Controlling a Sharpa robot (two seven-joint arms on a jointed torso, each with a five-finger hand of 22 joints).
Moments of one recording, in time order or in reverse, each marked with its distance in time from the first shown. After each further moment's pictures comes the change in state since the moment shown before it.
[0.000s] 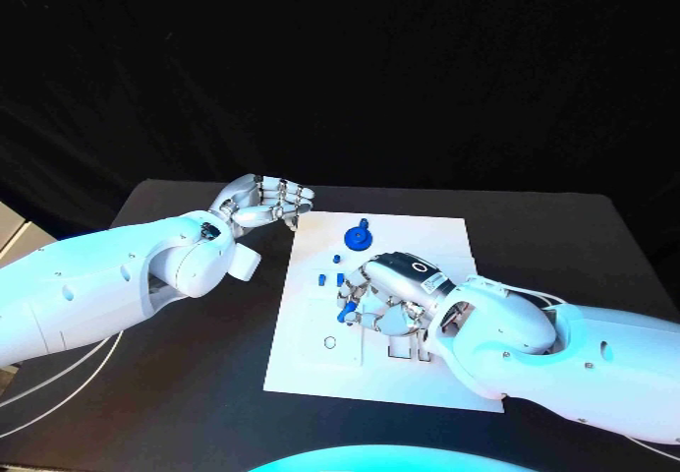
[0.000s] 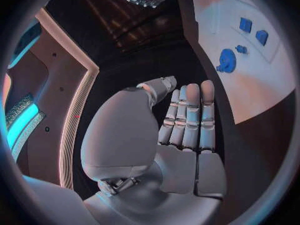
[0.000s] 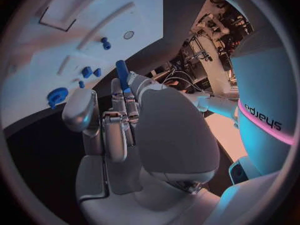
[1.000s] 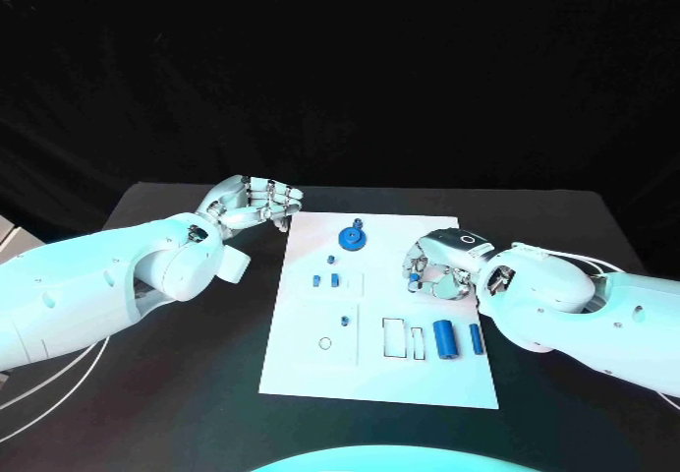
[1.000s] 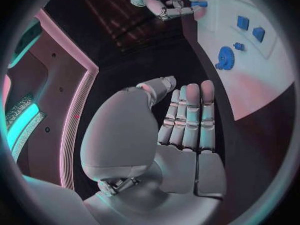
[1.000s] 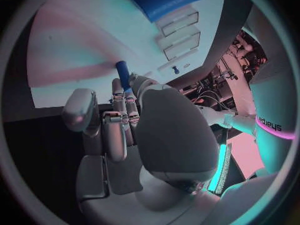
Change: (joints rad) left arm 0.002 -0.018 0.000 0.008 -0.001 -0.002 -0.001; left_hand -0.004 -0.004 0.003 0.003 0.000 0.000 0.000 0.000 0.000 0.000 0.000 -0.004 0.000 0.000 0.000 0.000 0.000 0.000 0.000 0.000 0.000 0.000; right arm 0.063 -0.130 -0.001 -0.142 -0.074 0.140 -0.049; right_hand -0.011 0.004 -0.003 0.017 -0.017 0.007 -0.006 -0.003 -0.020 -0.007 -0.007 0.023 -0.007 -0.002 0.001 0.000 0.000 0.000 0.004 0.003 0.000 -0.007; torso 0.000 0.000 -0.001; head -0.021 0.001
